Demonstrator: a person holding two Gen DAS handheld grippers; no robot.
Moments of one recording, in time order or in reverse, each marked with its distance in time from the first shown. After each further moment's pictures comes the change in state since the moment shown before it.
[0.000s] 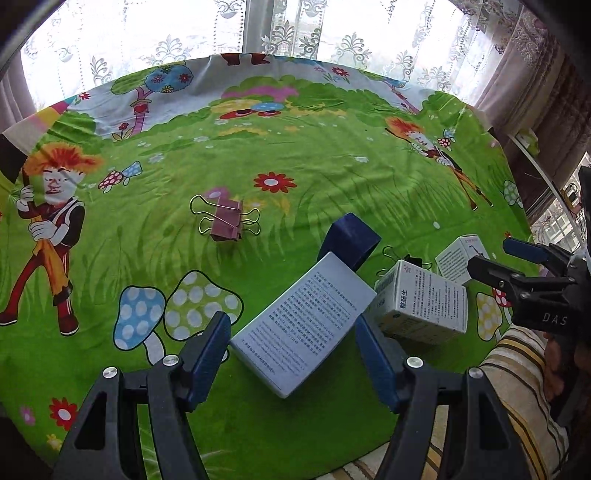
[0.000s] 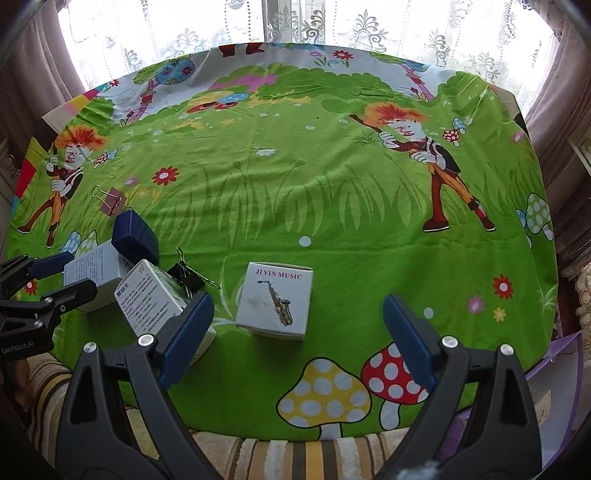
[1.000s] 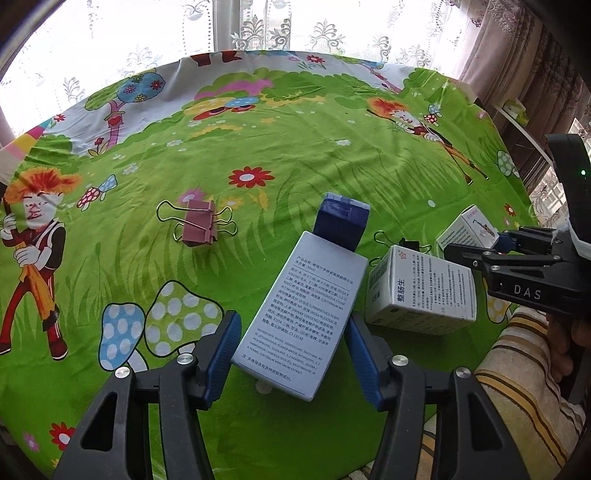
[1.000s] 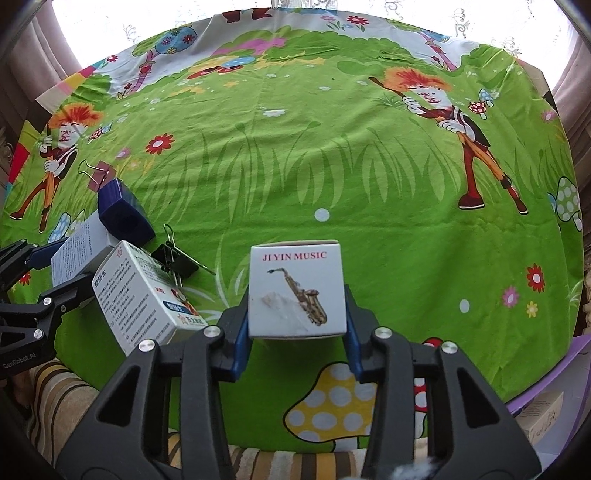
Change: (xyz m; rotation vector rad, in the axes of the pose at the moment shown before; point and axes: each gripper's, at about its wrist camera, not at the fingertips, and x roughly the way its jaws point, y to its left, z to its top) left arm 0.015 -0.011 0.001 0.111 0.014 -0.002; right arm 0.032 0.001 -0.003 -0.004 0.103 0.049
